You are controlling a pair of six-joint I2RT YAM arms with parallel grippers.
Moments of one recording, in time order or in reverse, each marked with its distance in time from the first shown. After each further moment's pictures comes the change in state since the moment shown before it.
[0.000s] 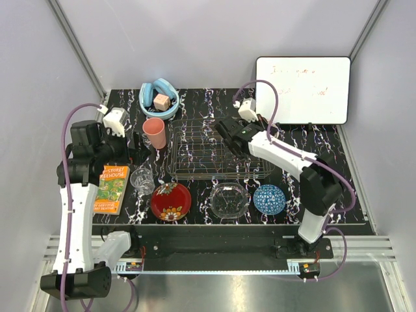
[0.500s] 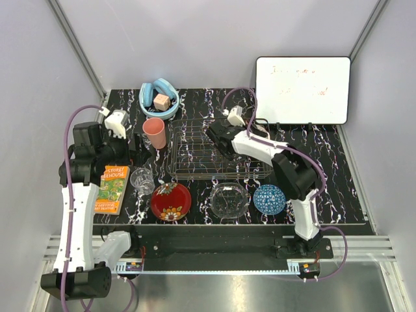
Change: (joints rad) left arm 0.000 0.000 -0.035 0.004 -0.011 0.002; right arm 0.000 0.270 0.101 -0.005 0.014 0.019
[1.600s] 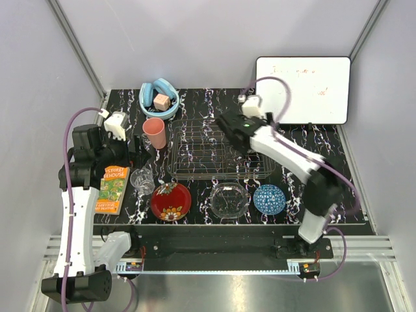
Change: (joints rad) left arm 0.000 -0.032 -0.021 0.007 -0.003 0.004; right arm 0.002 -0.163 0.057 -0.166 -0.230 0.214
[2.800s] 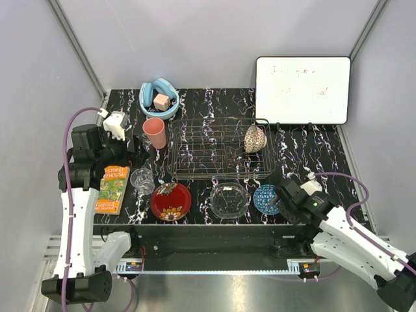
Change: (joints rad) left arm 0.000 -0.006 0.004 0.007 -0.030 0.018; right arm 0.004 -1.183 -1.038 -0.093 -0.829 0.831
